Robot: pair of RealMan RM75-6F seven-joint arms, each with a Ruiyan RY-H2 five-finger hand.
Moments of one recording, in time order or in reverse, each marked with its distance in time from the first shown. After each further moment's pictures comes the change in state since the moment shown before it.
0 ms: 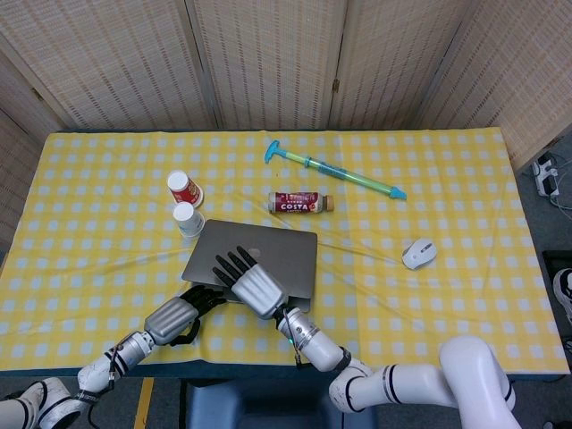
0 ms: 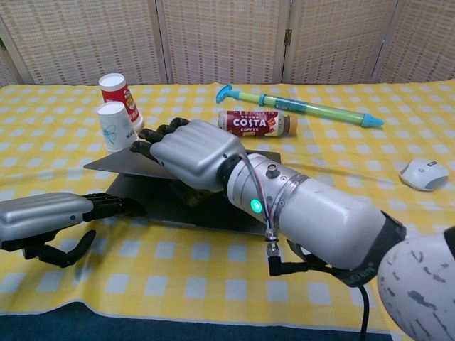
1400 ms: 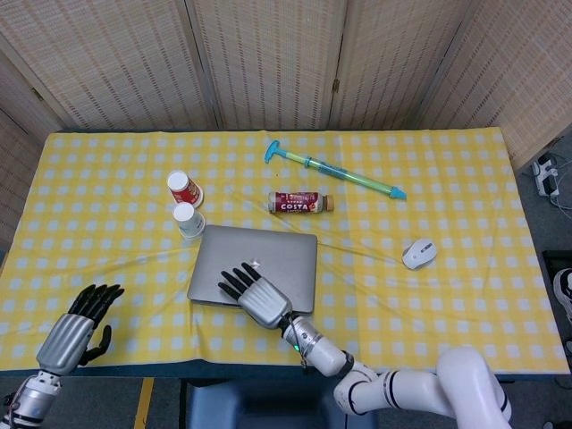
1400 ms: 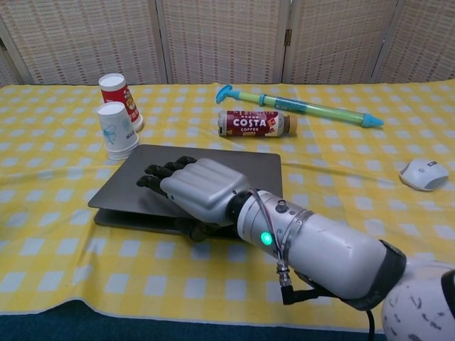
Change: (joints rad) left arm 0.419 0.180 -0.039 -0.042 -0.002 0.473 0.034; right arm -0.071 -0.066 -0.034 0.142 -0.140 -0.085 0.261
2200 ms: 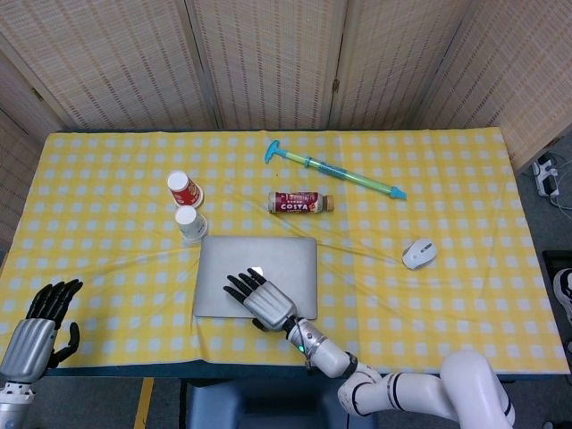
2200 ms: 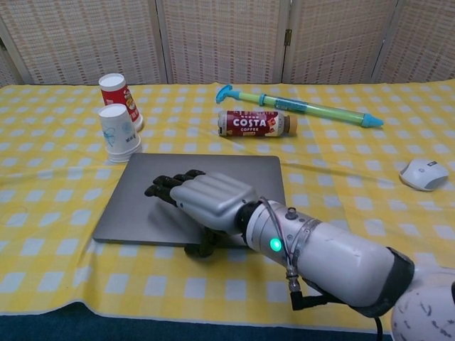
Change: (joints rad) left arm 0.100 0.057 -0.047 -0.086 -0.114 0.107 0.034; right arm -0.037 -0.004 -0.009 0.023 -0.021 -0.041 0.140
